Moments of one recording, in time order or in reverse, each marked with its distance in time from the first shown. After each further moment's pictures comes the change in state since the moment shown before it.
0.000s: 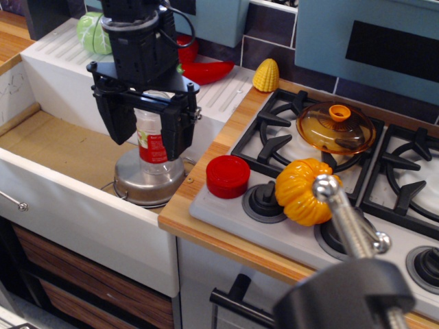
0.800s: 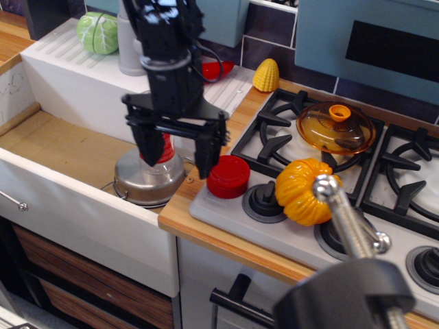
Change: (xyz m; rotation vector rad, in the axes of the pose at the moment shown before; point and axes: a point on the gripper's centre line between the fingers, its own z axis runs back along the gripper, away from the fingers) arm 0.028 -0.012 -0.043 -0.012 -0.027 0.085
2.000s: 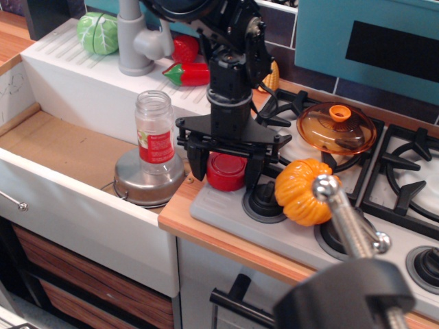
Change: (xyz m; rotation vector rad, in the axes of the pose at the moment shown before) arm 0.028 -0.037 -0.039 0.105 -0.082 0.109
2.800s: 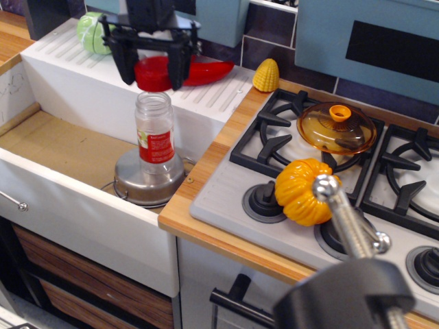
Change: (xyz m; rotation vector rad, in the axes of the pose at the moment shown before) arm 0.059 0.097 0.066 -0.066 0.084 -0.019
